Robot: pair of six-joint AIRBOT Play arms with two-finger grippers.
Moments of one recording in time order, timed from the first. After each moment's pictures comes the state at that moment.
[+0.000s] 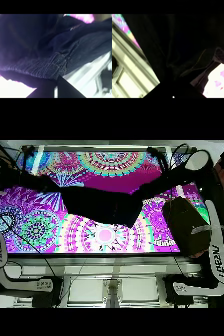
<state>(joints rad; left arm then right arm) 0.23 -1.46 1.55 0.76 -1.66 -1.15 0.18 -1.41 1.60 -0.95 1.52 1.30</state>
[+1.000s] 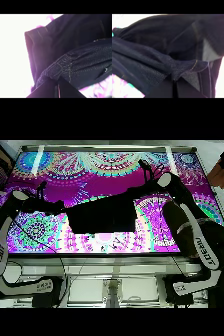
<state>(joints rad) 0.20 -1.41 1.10 0.95 -1.09 -1.19 0.23 -1.58 1.46 -1.09 0.95 1.38</state>
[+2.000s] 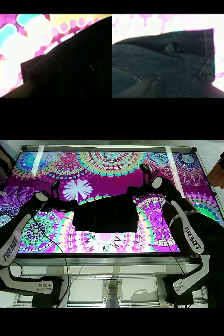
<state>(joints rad) 0.04 -1.52 1.10 0.84 -0.80 -1.14 0.19 -1.74 1.56 -1.08 0.88 1.42</state>
